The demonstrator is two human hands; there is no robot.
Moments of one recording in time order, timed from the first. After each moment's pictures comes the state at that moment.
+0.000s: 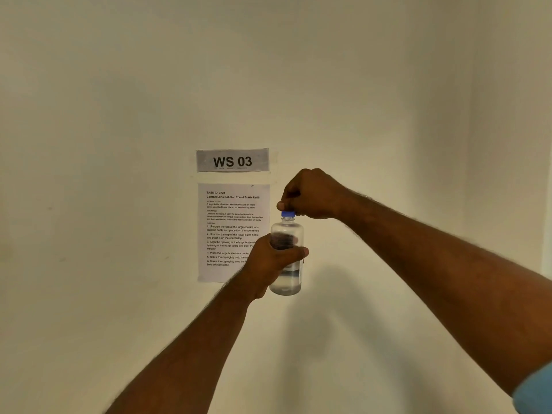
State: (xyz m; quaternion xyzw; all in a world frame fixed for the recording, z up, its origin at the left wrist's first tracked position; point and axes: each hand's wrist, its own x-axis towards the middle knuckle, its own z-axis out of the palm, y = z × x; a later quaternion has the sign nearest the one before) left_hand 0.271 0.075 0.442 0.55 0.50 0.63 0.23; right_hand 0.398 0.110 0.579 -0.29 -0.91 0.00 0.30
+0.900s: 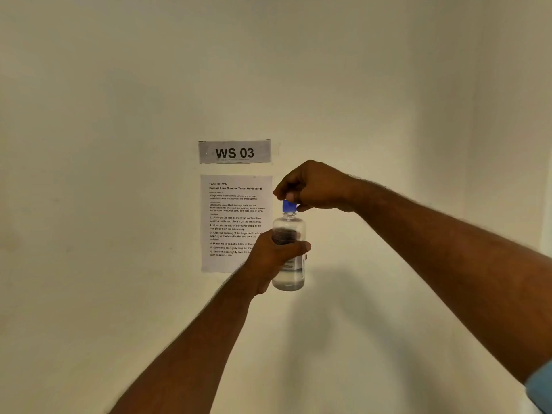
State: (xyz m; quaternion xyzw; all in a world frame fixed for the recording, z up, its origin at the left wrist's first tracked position) left_hand 0.272 0.062 0.433 0.55 0.47 0.64 0.25; right_hand 0.404 0.100 0.575 -0.24 -0.91 0.16 0.28
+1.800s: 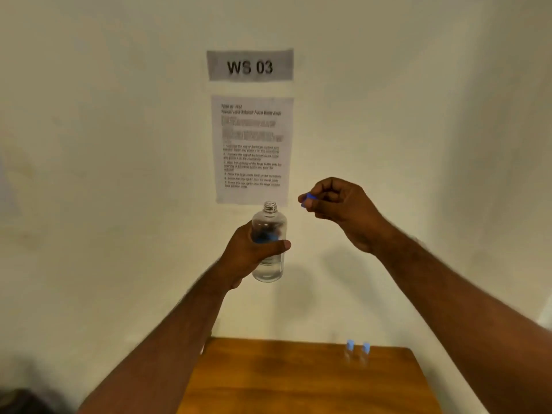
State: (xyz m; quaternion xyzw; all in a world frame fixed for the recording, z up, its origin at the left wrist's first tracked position) left_hand 0.206 0.020 0.309 0.51 0.56 0.59 0.27; right_hand 0.405 0.114 0.394 -0.16 -0.73 0.53 0.40
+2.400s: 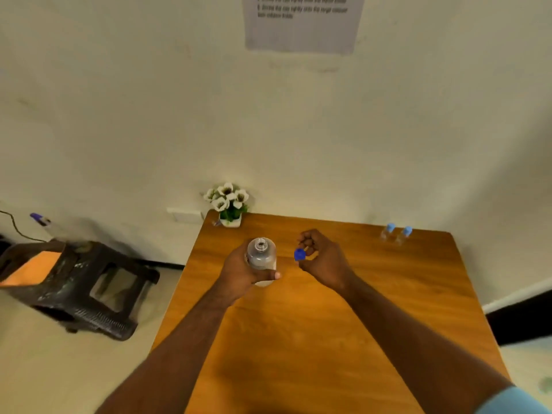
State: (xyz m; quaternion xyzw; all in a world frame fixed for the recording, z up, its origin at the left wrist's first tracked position) left_hand 0.150 -0.096 0.034 0.34 0.73 0.48 0.35; right_hand 0.327 0.039 0.049 -0.38 -0.80 0.44 0.16
